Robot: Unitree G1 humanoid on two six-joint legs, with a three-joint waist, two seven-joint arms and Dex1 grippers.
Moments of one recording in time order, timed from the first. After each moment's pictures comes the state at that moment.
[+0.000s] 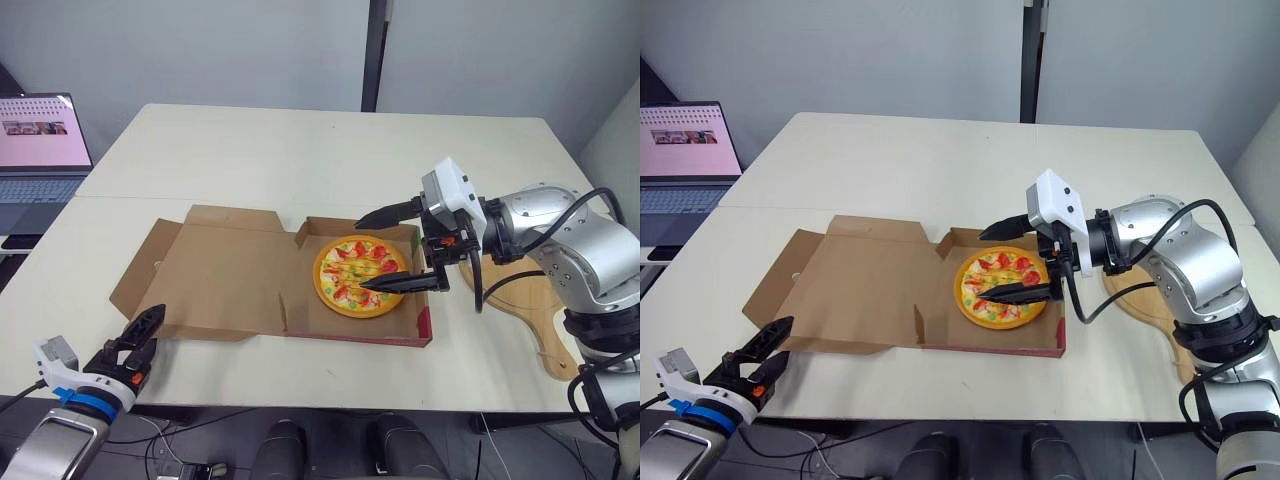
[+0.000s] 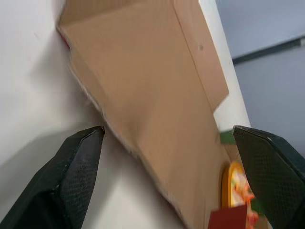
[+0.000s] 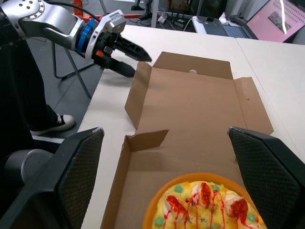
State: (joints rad) left arm 0.32 0.33 0.81 -0.34 -1.70 0.84 0.19; right arm -0.78 -0.70 0.18 -0.32 0.57 0.70 1.19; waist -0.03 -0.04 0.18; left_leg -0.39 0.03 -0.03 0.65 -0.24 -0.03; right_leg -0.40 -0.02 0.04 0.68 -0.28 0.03
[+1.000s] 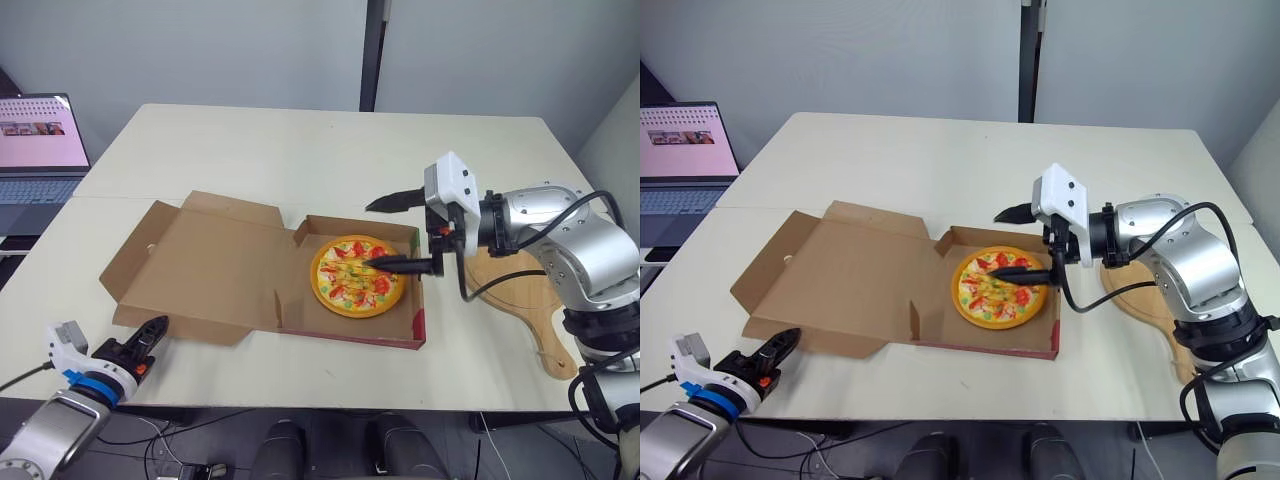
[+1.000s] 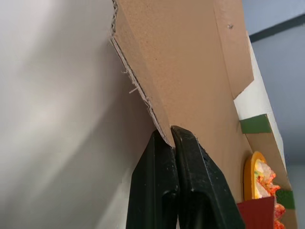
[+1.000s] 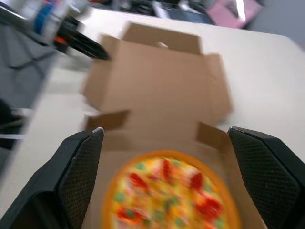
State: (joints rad) left arm 0.30 0.55 0.67 -0.25 -1.66 0.80 0.11; right arm -0.77 -0.70 0.19 -0.18 0.37 0.58 1.05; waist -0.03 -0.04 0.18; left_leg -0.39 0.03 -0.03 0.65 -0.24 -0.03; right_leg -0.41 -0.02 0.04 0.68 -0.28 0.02
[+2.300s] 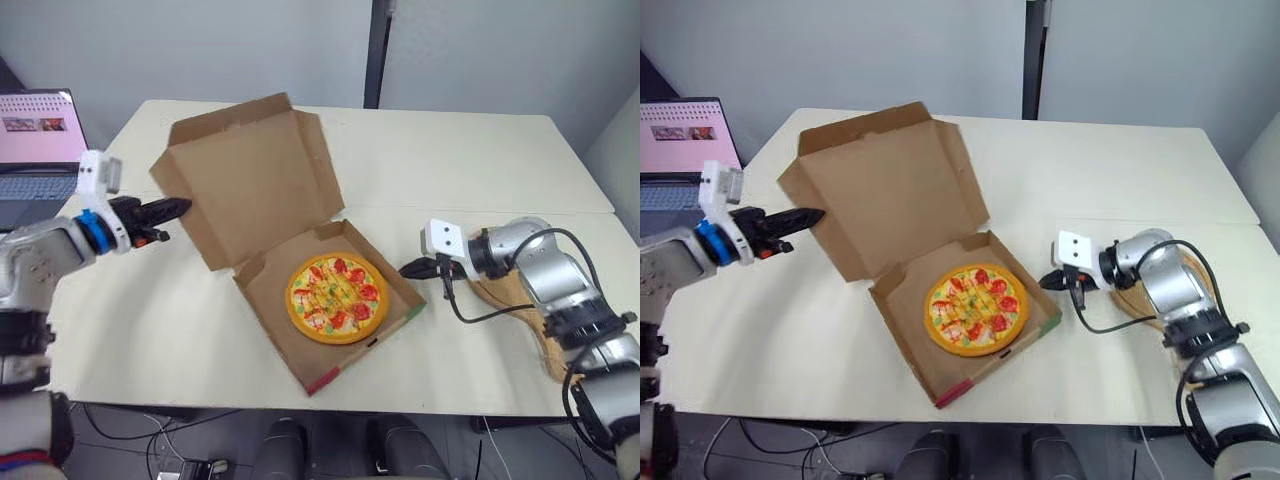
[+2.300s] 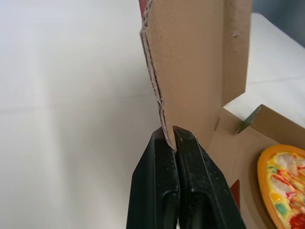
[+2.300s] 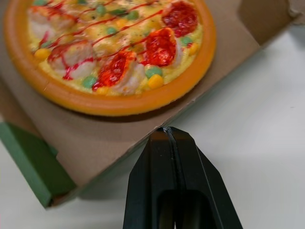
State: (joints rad) left arm -0.69 0.97 0.10 0.45 -0.68 0.67 -0.88; right arm -0.64 -0.68 0.29 0.12 0.06 0.29 1.31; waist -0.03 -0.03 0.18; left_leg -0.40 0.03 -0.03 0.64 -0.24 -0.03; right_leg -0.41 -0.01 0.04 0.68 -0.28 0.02
